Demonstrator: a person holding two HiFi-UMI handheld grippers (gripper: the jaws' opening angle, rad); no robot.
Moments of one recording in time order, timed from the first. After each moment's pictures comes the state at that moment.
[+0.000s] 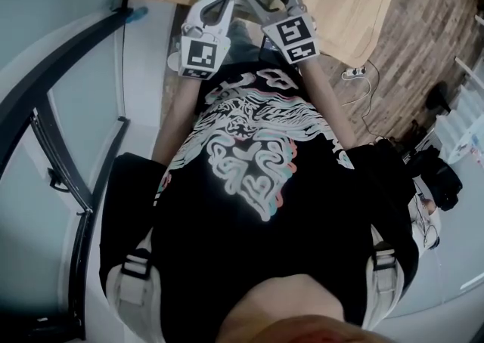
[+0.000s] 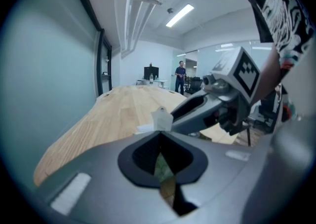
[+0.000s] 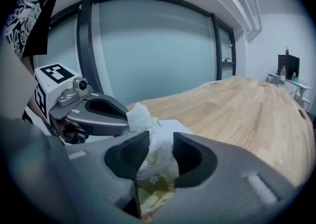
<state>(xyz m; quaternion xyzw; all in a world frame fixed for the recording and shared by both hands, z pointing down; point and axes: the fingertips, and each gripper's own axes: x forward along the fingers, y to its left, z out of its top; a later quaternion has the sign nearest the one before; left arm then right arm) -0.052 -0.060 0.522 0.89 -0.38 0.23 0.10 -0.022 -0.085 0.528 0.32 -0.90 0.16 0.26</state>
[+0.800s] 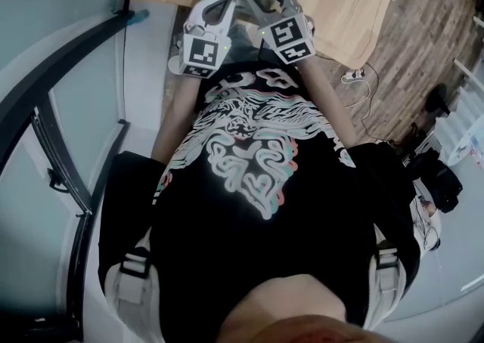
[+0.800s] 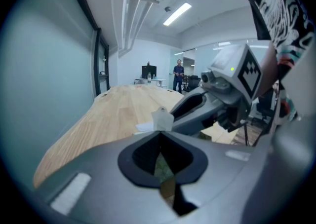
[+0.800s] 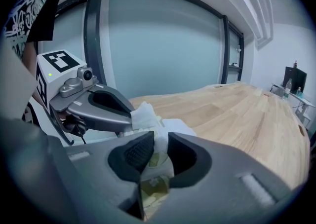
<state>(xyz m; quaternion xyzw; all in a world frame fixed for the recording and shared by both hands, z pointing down) -0.052 -0.060 0.524 0.89 -0.37 0.24 0.09 -0.030 -0.081 0.530 0.30 -0.90 0.11 0.30</state>
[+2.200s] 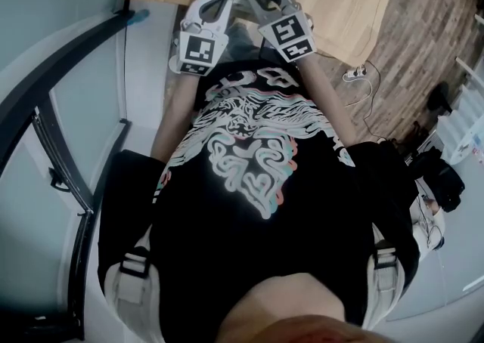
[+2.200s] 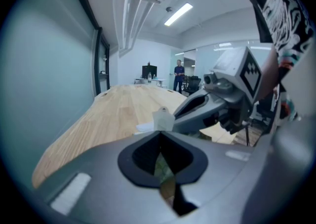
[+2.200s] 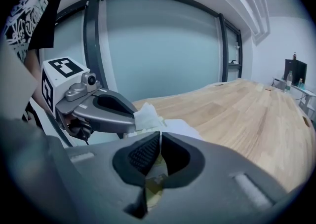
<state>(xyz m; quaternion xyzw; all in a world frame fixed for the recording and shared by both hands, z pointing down) -0.051 -0.061 0.526 0.89 -0.37 0.23 0.10 -0.028 -0.077 0.529 0.29 -0.91 0.14 0.27</state>
